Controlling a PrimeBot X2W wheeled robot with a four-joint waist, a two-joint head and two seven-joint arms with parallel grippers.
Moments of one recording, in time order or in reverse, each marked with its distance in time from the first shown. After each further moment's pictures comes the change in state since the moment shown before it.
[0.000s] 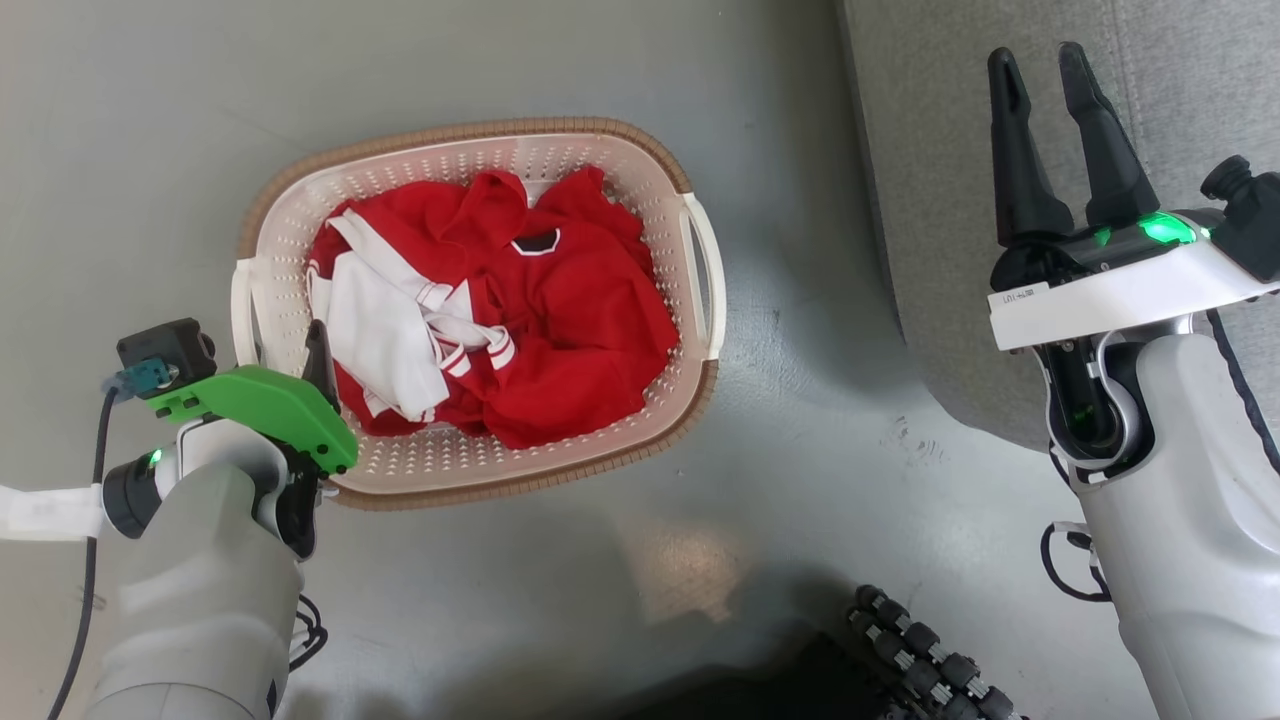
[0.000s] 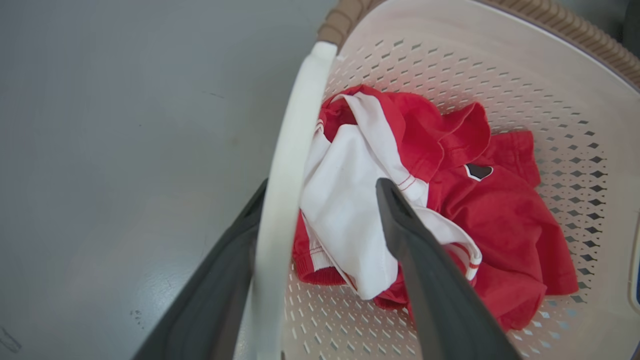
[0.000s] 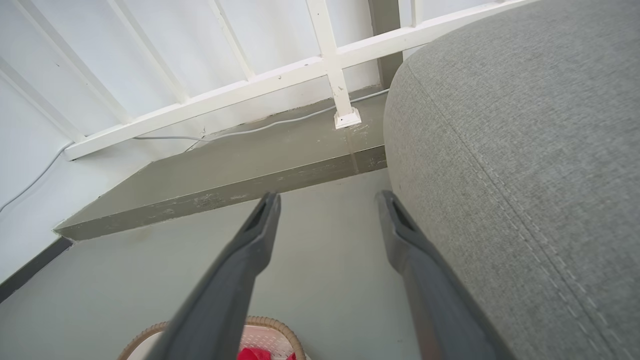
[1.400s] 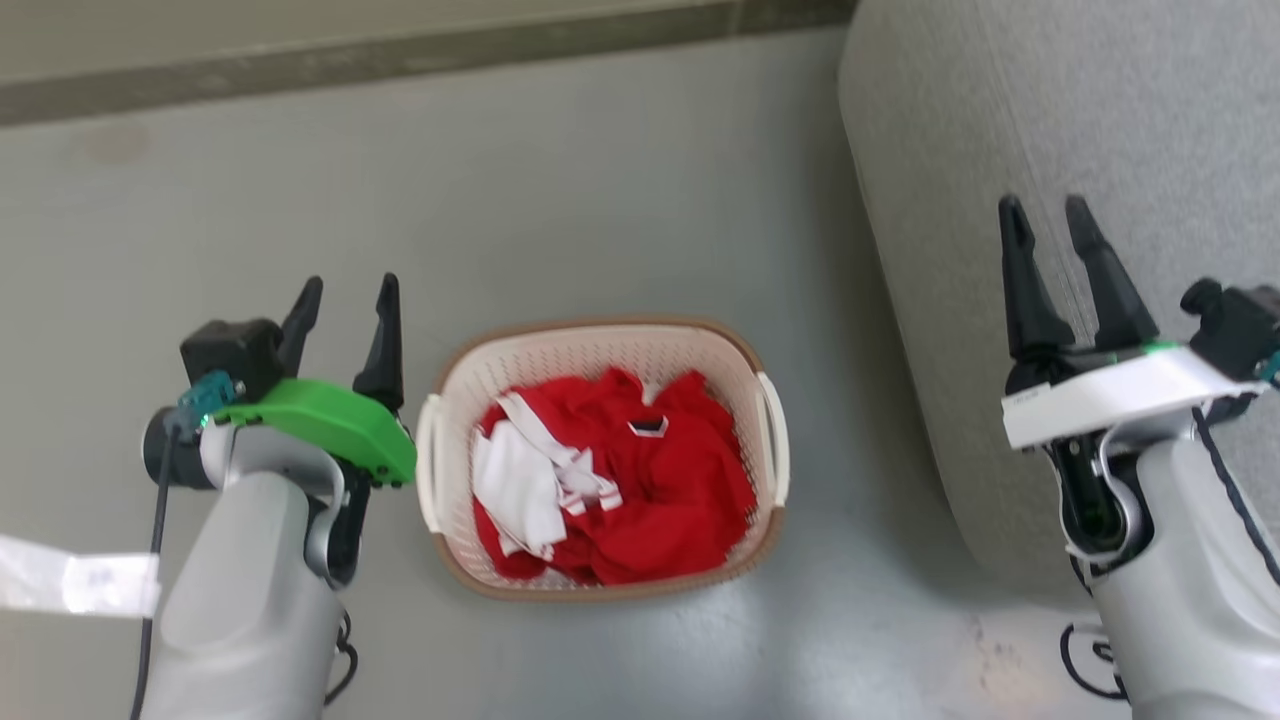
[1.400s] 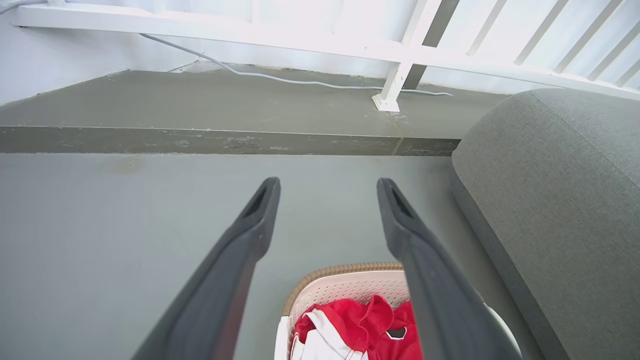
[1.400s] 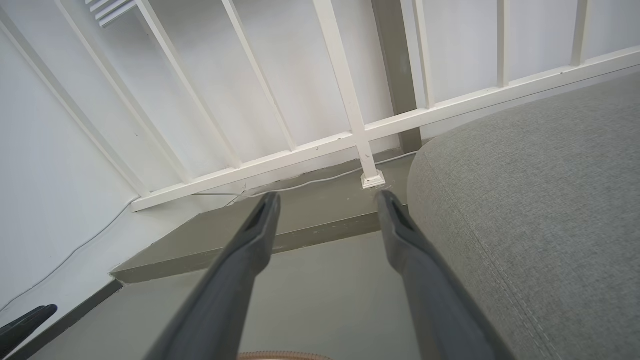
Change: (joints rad) left arm 0.234 0.006 -0.035 -0.550 0.157 -0.001 -0.014; right arm 0.140 -0.002 -0.052 0.090 -0.035 0.000 0.000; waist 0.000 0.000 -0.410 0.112
